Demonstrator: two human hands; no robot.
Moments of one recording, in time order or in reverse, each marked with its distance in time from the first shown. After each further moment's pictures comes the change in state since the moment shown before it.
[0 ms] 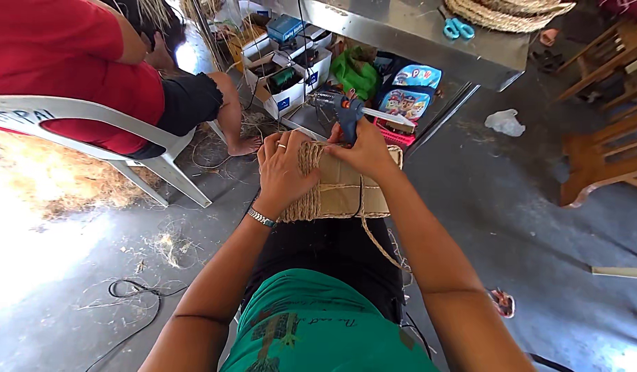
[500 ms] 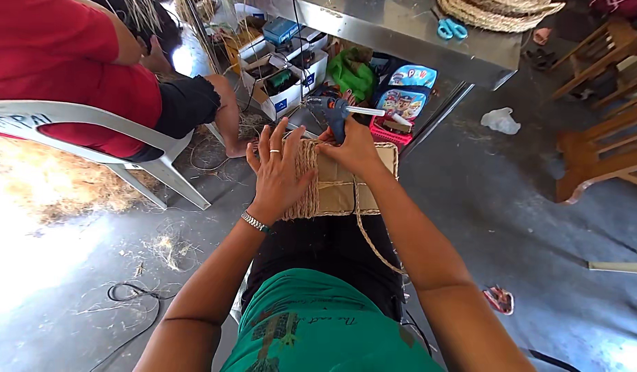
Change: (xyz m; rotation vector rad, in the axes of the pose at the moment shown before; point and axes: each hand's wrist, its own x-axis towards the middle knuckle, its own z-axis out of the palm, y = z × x) left_hand -0.013 -0.001 -0.007 0.077 0.027 0.048; right_hand 0.005 -0.014 0.013 -0.031 0.015 0.142
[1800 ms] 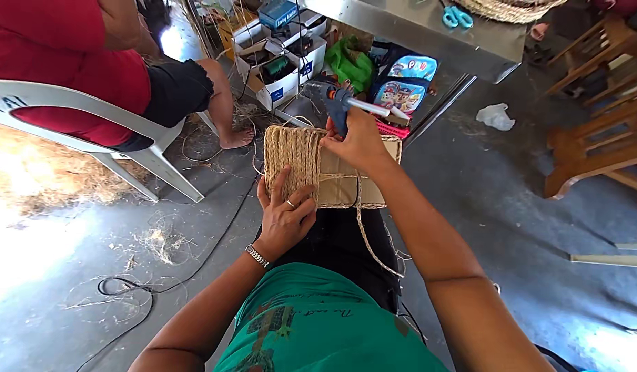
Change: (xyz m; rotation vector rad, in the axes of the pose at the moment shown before) left_hand -0.094 0.000 0.048 -0.047 0.152 0.285; right_hand -0.006 -0.011 -0.007 -0.097 -0.012 -0.098
